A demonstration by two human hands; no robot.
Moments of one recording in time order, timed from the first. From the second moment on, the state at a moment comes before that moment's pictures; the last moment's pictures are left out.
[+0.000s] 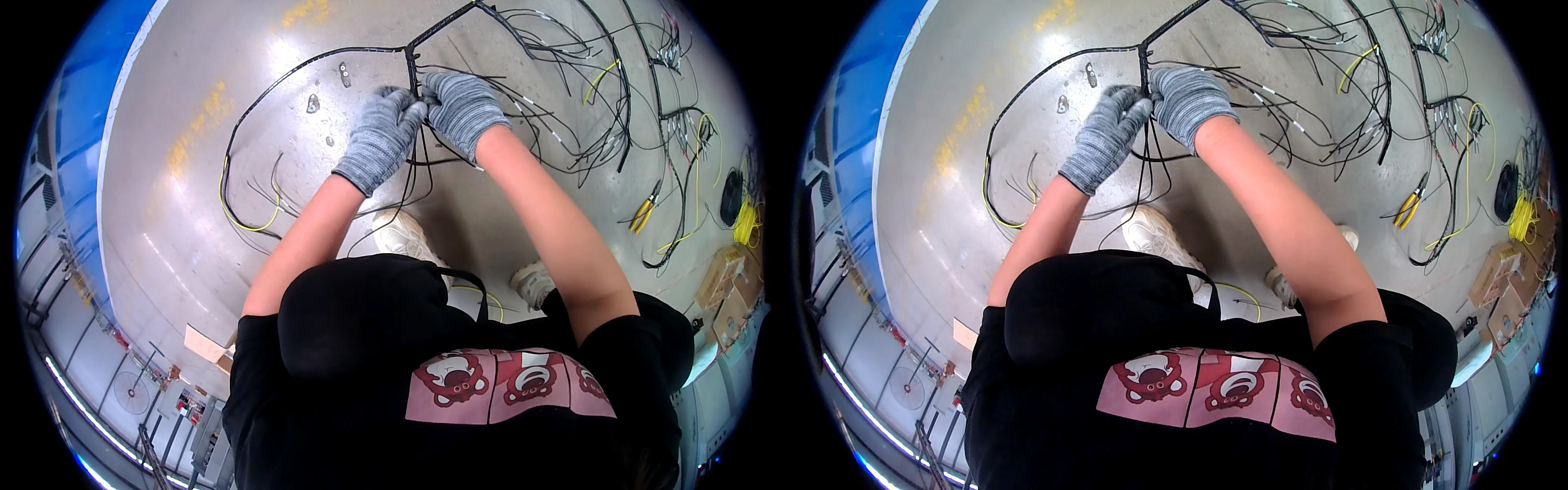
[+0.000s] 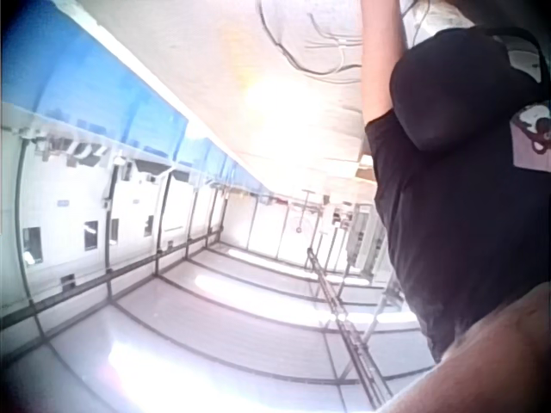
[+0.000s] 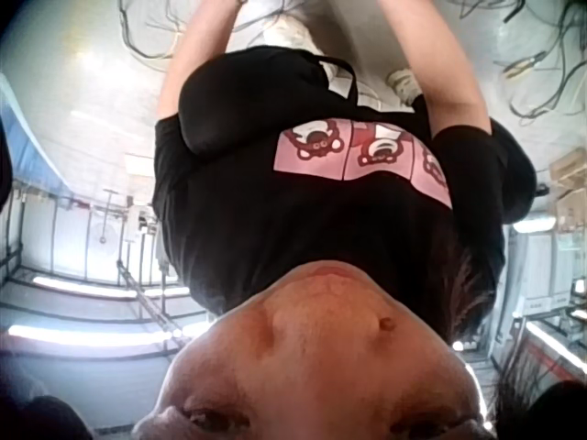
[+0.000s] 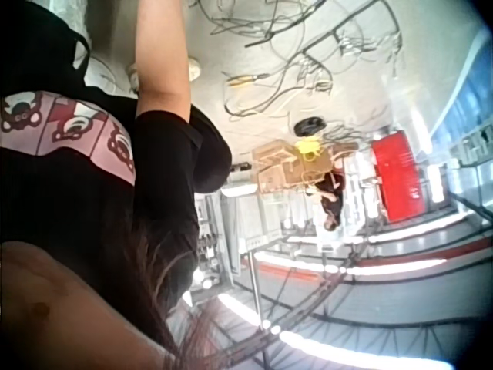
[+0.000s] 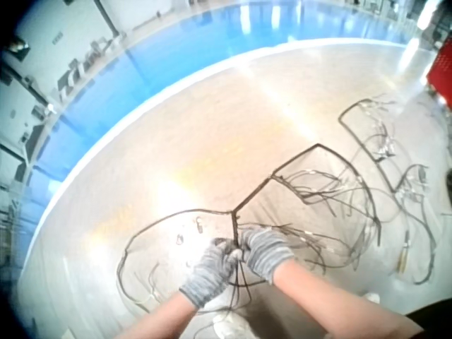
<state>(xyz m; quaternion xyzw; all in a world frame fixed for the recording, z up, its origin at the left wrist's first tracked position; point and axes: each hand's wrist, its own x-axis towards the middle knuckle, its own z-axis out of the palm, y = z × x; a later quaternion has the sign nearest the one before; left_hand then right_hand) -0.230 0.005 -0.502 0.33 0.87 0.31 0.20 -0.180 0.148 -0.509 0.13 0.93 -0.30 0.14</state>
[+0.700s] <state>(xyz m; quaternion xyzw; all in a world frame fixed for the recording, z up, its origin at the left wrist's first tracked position) -0.197 -0.001 -0.516 0.21 0.83 0.43 0.29 -0.180 0.166 -0.531 0.12 0.82 -0.52 0.18</state>
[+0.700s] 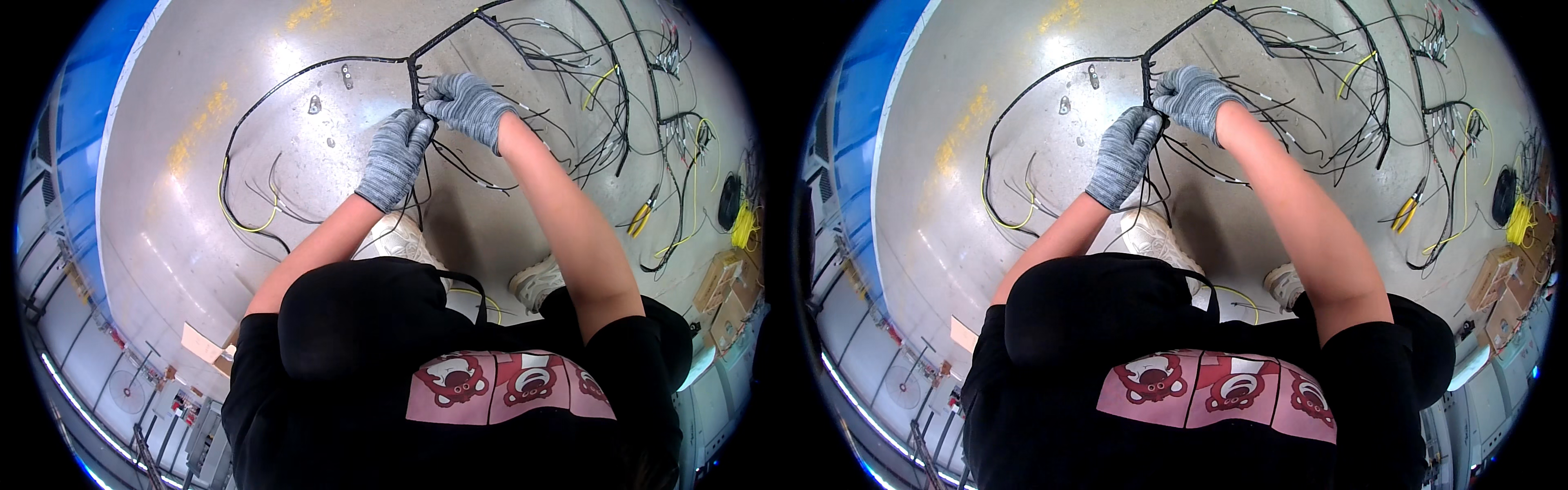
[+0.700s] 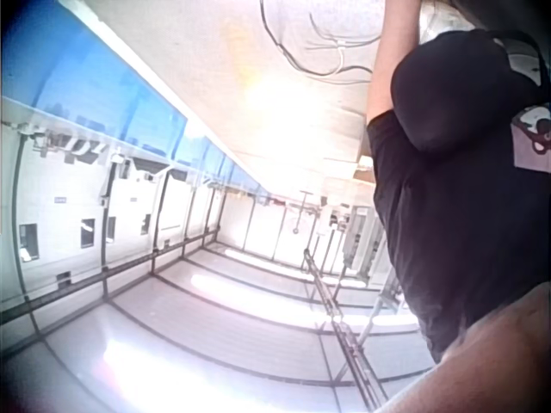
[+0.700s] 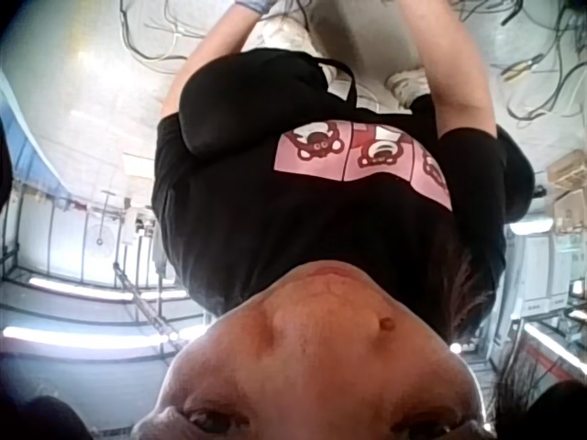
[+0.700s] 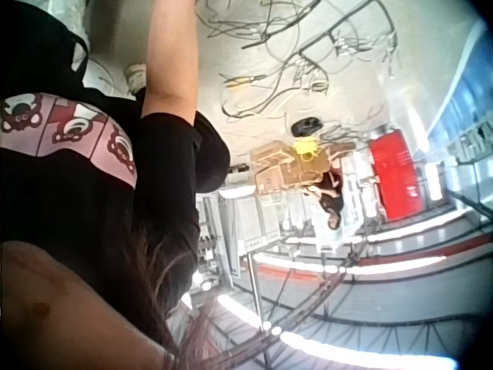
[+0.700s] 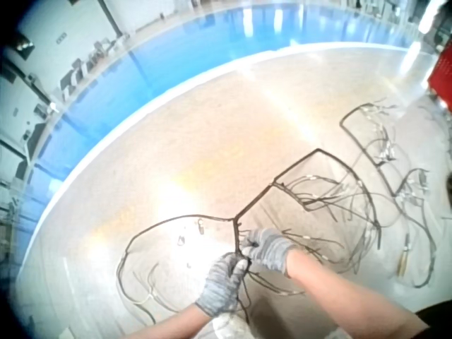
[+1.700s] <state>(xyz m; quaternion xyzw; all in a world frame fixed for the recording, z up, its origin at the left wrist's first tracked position) -0.197 -0.018 -0.539 -0.10 0.56 0.69 0.45 -0.167 0.144 -0.531 0.09 0.89 -0.44 0.09</state>
